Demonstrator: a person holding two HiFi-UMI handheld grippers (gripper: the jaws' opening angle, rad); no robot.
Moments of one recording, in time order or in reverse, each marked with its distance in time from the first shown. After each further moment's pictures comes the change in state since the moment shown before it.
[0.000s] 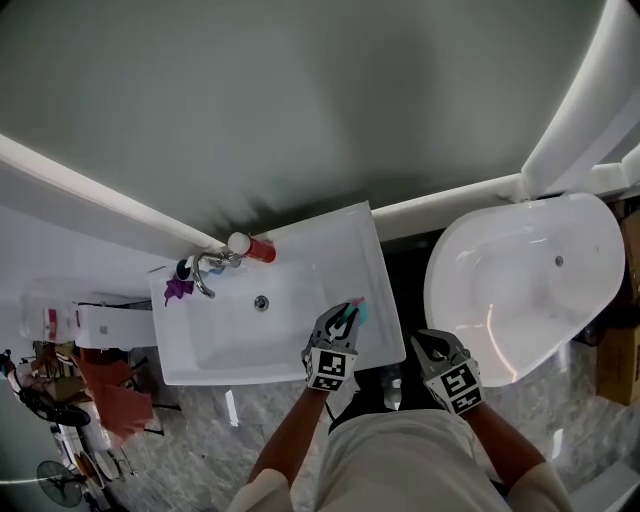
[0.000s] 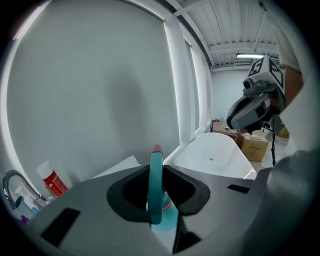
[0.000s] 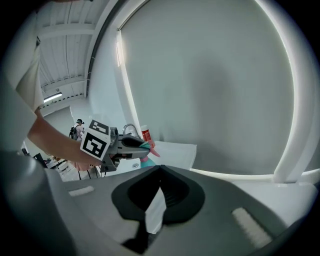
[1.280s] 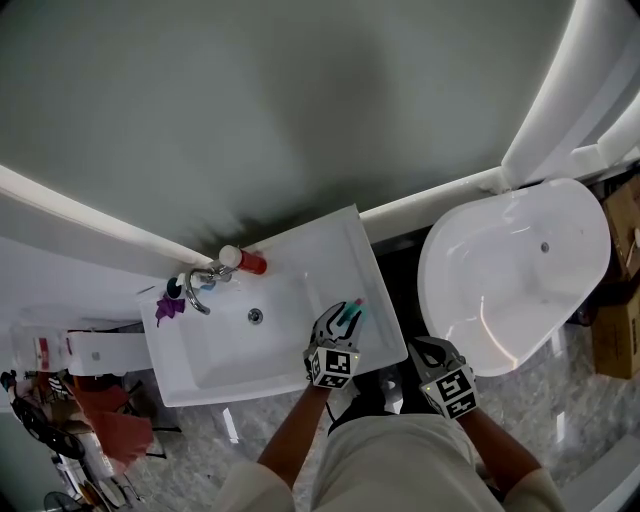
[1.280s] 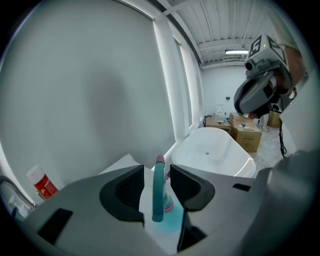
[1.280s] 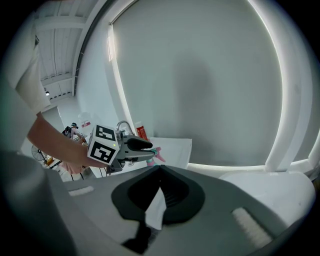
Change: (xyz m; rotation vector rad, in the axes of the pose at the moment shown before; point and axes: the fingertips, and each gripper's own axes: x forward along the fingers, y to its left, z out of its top) left arm 0.021 0.003 -0.026 0.097 -0.005 -0.058; right arm 0.005 0.021 -0.016 0.060 0.038 -0.112
